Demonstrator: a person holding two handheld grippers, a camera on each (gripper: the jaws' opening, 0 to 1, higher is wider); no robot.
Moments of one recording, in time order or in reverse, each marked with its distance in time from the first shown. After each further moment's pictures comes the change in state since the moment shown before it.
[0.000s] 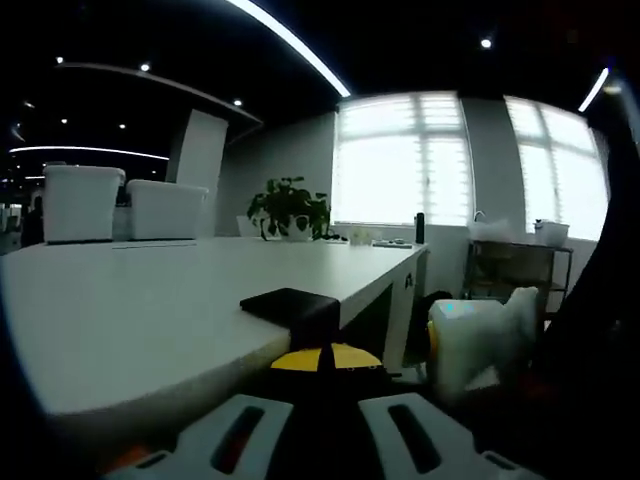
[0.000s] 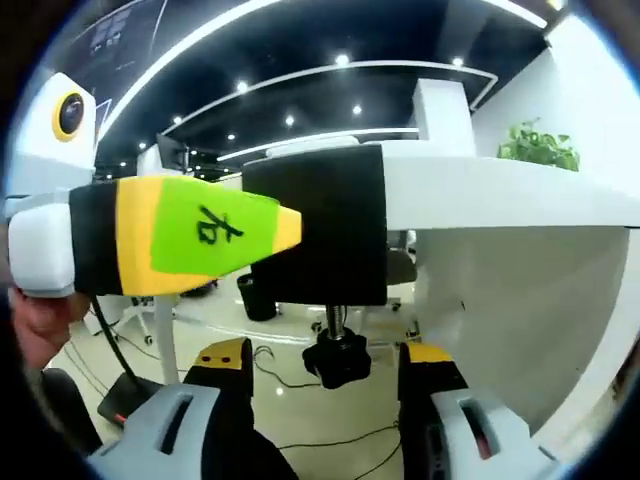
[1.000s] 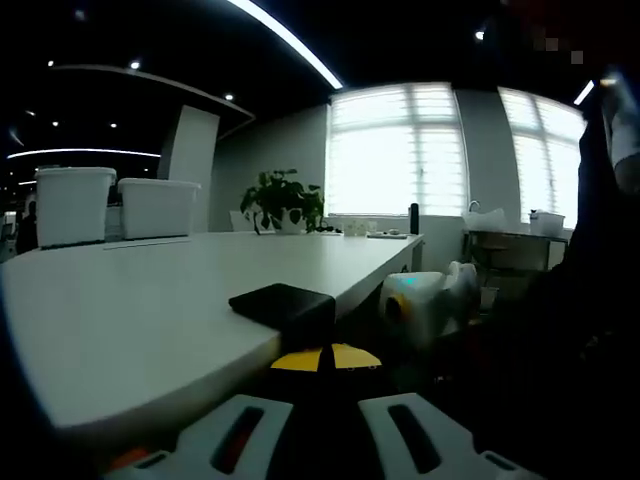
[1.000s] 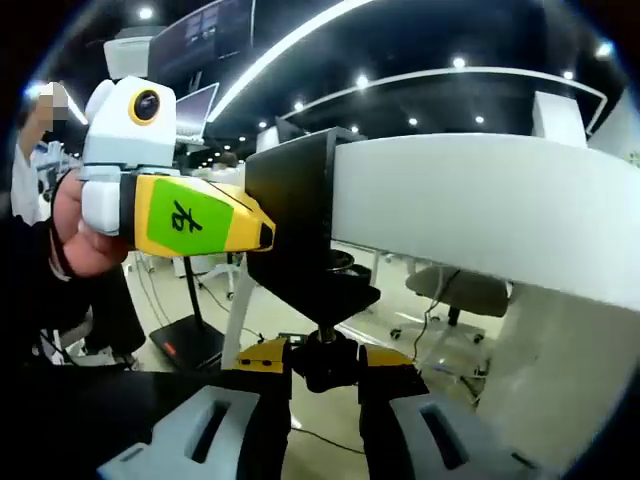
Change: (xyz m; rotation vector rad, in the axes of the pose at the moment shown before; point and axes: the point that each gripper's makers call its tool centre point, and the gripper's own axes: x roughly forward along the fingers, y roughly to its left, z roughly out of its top) left arm 0.008 -0.002 -0.006 0.026 0.040 -0.026; right arm 0.003 0.010 0.002 -0.237 -0.022 0.605
